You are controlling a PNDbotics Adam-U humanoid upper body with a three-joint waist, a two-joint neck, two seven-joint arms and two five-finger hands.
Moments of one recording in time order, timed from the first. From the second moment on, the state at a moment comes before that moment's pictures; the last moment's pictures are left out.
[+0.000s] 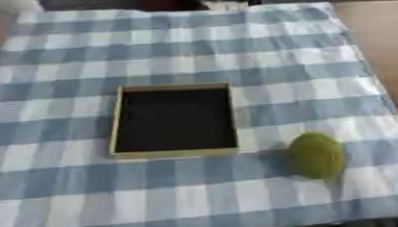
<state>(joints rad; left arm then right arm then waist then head) -0.15 0.28 0.53 -1.98 0.00 -0.26 0.31 -0.46 -0.58 -0.26 -1.63 0.15 -0.15 -0.22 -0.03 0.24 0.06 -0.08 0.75</state>
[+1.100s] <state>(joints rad) -0.14 0.28 0.53 -1.98 0.00 -0.26 0.31 -0.42 -0.68 -0.18 -1.61 0.16 -0.26 -0.09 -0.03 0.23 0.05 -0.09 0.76</state>
